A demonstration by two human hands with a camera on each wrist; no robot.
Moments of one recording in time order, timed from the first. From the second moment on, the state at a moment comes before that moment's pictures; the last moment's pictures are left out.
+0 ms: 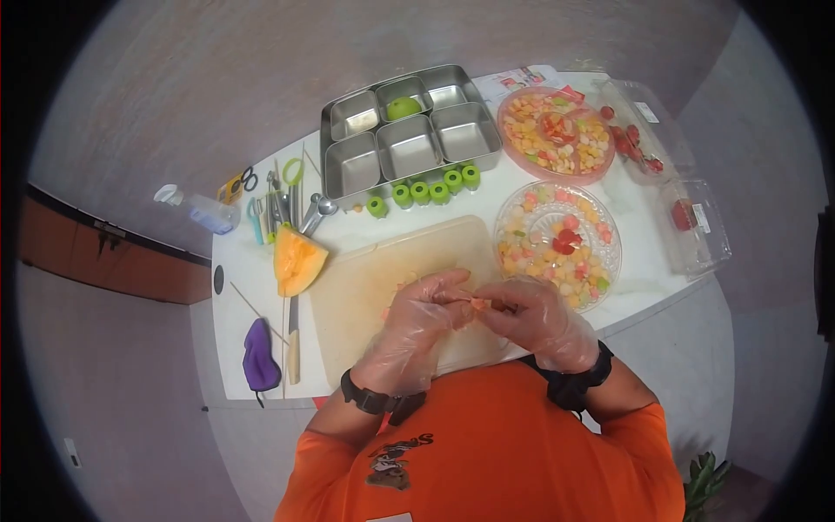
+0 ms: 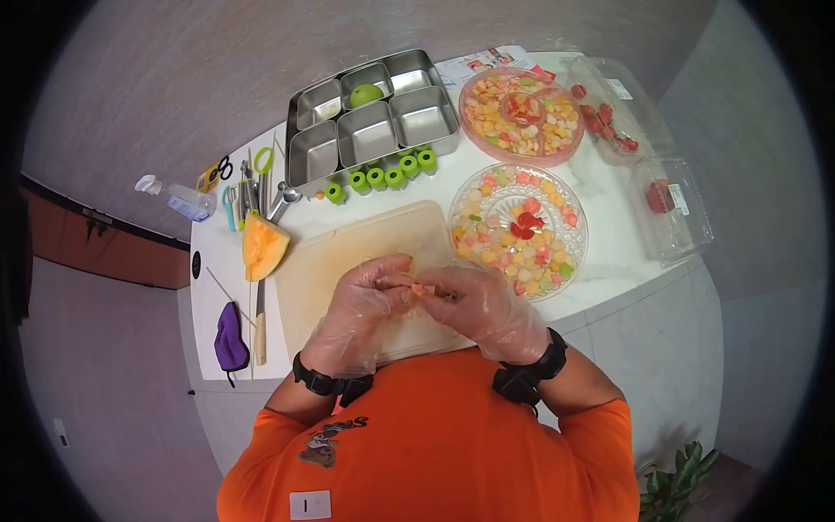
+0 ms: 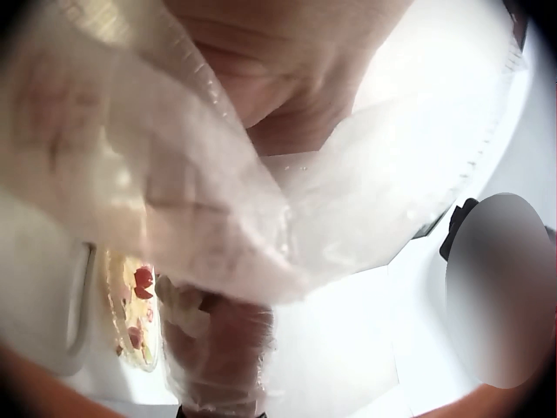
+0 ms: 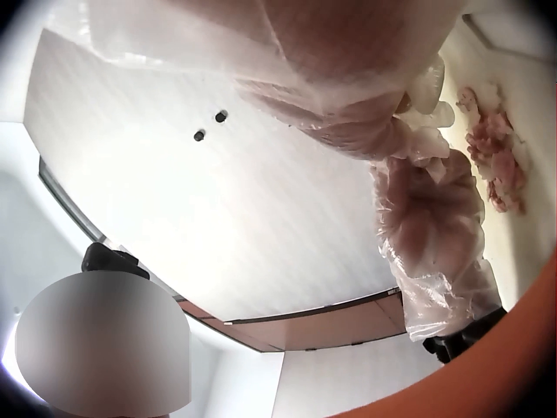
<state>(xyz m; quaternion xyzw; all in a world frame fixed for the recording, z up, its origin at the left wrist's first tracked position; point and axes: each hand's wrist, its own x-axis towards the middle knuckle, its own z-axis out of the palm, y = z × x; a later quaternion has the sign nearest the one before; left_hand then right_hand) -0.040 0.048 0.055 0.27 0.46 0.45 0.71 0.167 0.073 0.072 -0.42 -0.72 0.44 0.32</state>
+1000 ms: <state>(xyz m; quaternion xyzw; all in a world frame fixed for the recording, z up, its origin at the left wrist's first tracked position) -0.049 0.044 0.030 0.36 0.47 0.46 0.66 0.325 0.138 0.056 -0.67 -0.47 0.47 0.33</state>
